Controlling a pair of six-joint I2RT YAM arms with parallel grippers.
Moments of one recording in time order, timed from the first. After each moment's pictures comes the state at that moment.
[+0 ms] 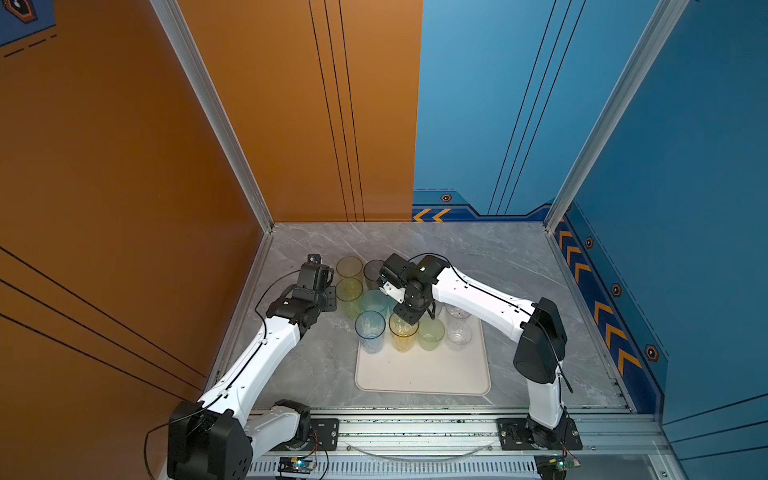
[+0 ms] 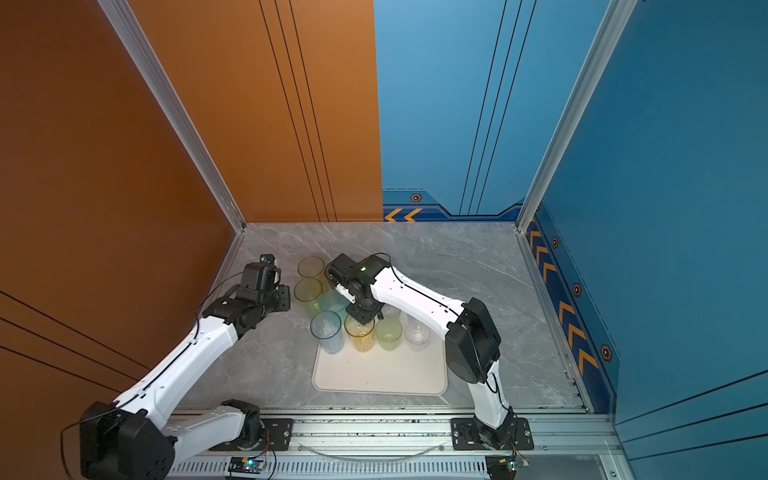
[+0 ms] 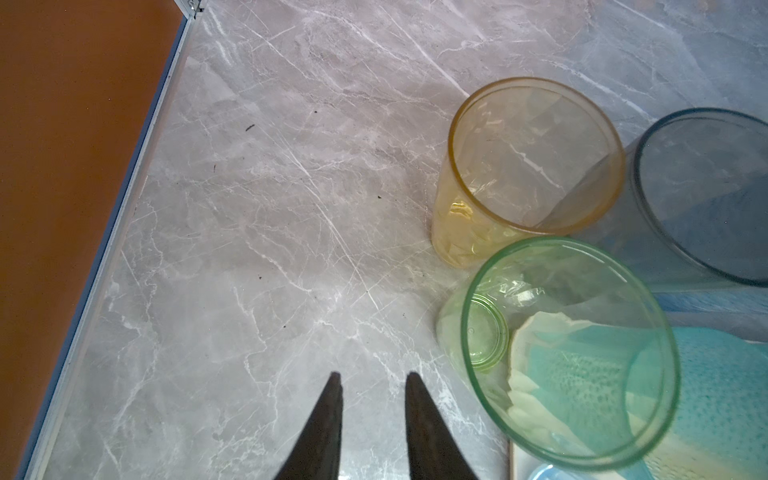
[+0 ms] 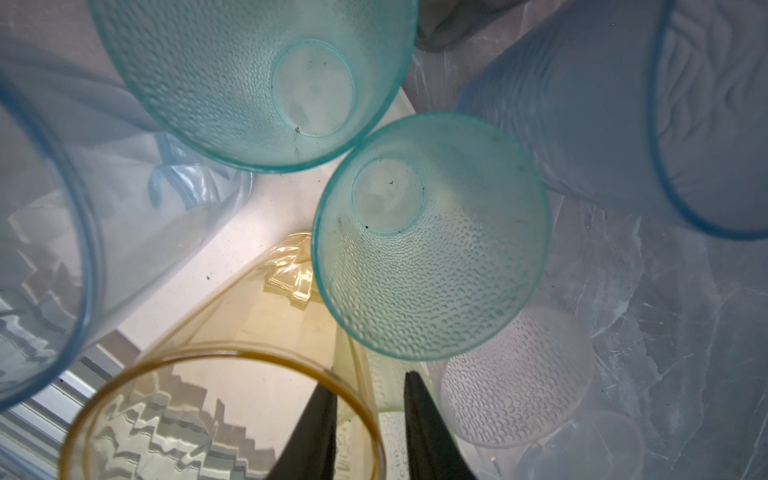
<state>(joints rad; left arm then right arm) -0.24 1.14 0.88 -0.57 -0.27 -0.24 0.89 1.97 1.83 -1.22 0.10 -0.04</state>
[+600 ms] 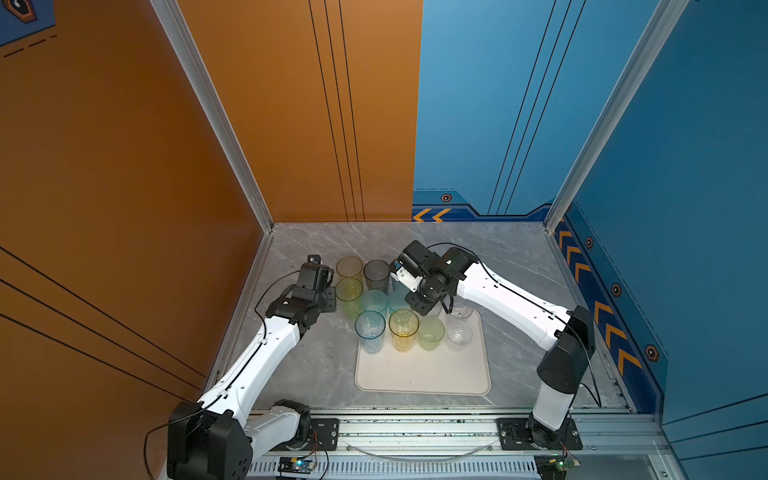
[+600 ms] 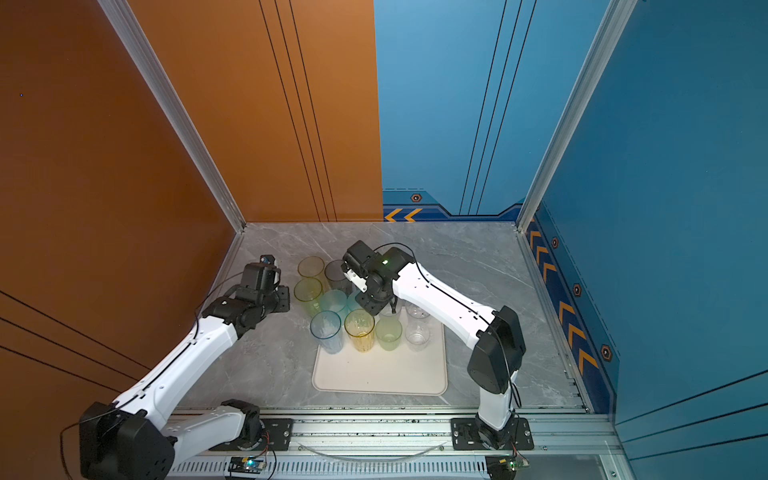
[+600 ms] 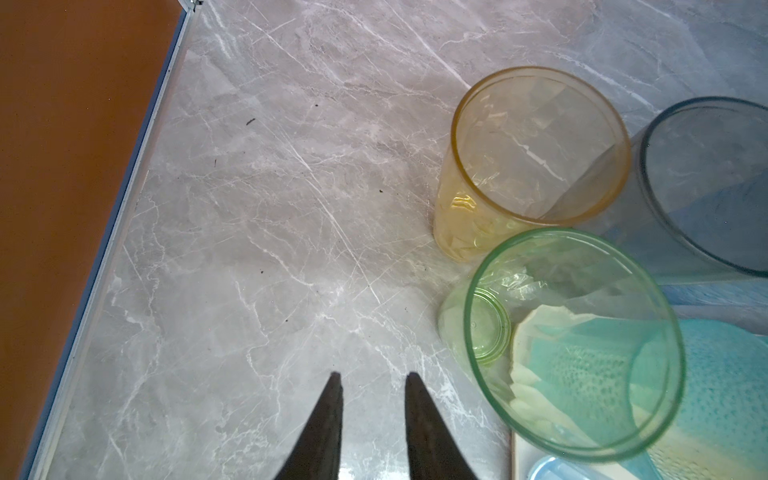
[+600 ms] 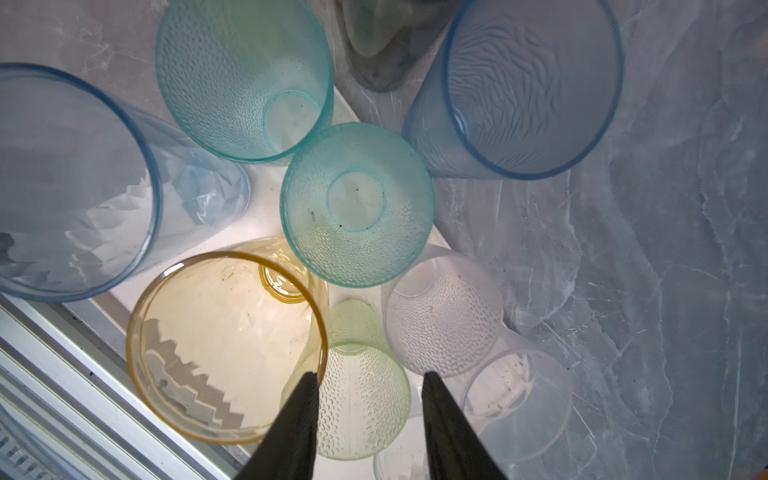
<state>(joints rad) -0.24 1.14 0.89 -0.60 -0.27 -0.24 0.84 1.80 1.77 -1.19 0.08 -0.04</state>
